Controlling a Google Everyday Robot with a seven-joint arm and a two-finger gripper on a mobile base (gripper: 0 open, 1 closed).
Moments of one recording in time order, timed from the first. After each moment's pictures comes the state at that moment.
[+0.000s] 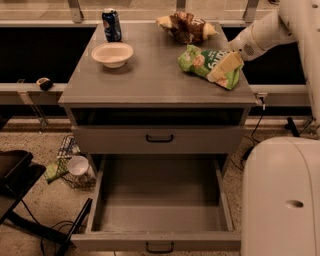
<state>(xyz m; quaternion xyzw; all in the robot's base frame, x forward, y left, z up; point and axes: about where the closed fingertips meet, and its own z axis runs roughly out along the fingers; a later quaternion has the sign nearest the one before) 0.778 -0.210 0.875 -0.48 0.79 0.11 0.36</state>
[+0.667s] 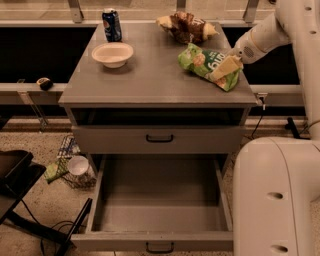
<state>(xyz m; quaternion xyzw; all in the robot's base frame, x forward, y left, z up) 0.779 -0.223 0.855 -0.45 0.82 0.11 0.32</state>
